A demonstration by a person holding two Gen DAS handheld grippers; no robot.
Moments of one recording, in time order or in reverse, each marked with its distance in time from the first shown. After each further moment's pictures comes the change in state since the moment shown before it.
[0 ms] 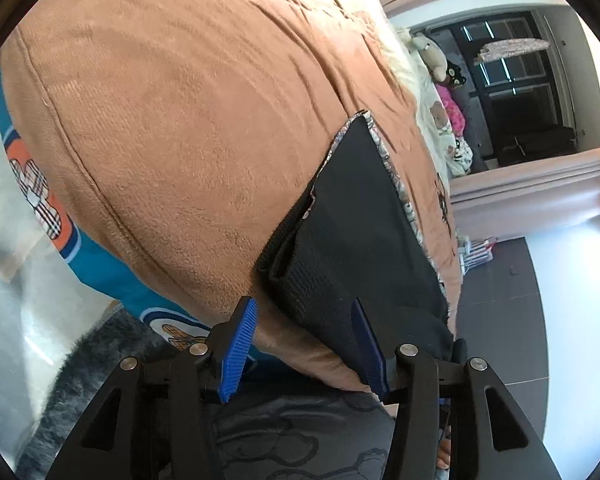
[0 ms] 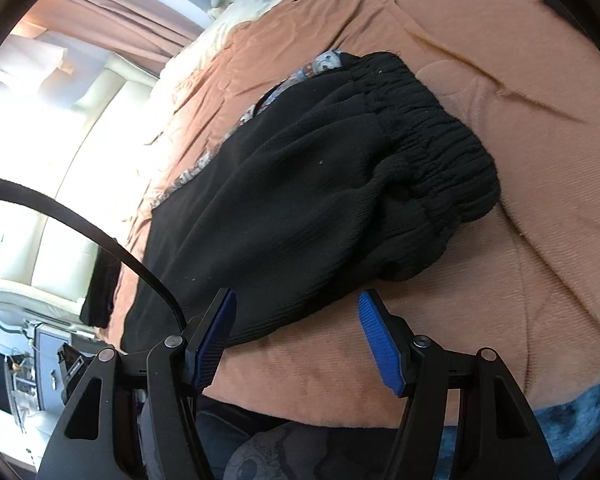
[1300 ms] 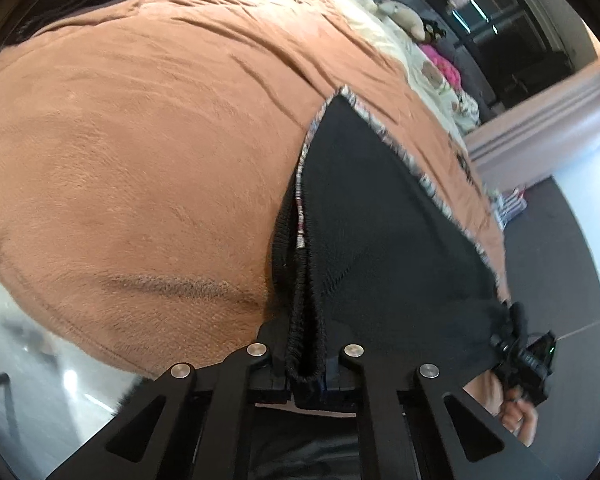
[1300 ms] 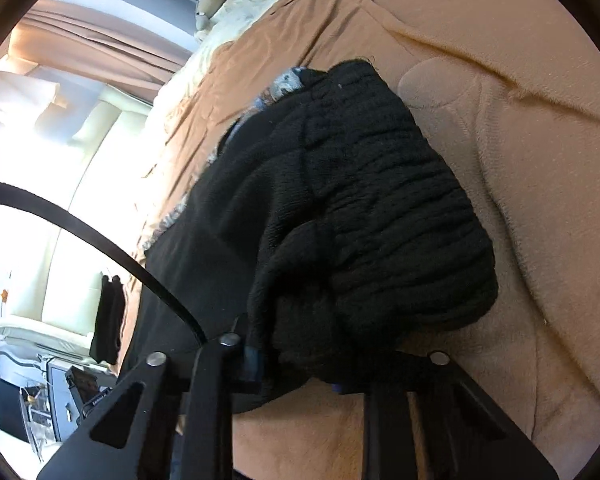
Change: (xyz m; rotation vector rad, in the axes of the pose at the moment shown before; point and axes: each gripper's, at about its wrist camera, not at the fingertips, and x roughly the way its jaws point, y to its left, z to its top) left arm 0.040 -0.035 0.009 0.258 -0.010 0.148; right arm 0.031 -0.026 0.011 0.071 -0.080 0.026
